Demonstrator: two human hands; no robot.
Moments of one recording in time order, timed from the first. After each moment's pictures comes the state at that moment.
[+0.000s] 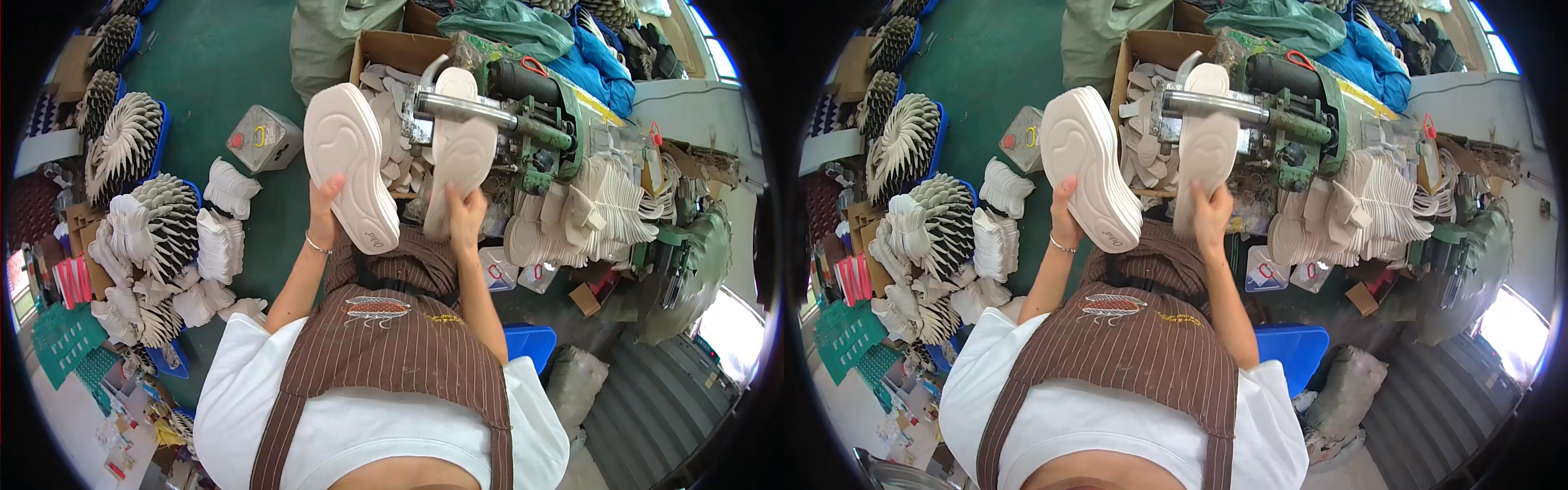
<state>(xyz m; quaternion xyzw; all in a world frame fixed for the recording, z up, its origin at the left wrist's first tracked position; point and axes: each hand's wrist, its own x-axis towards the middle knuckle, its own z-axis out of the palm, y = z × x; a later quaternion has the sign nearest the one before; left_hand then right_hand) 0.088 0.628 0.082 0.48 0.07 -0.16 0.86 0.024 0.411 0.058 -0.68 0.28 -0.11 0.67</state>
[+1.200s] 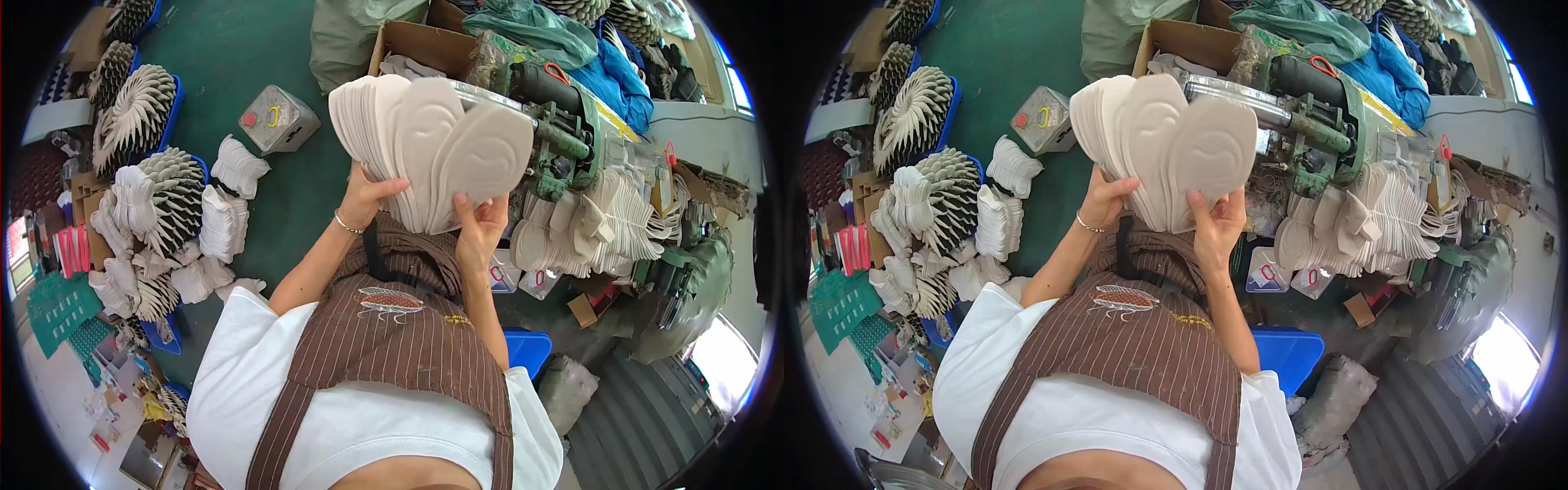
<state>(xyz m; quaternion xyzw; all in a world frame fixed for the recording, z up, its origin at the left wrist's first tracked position) 0.089 0.596 0.084 0.44 0.04 -0.22 0.87 0.021 0.438 0.131 -0.59 0.19 -0.16 0.77</state>
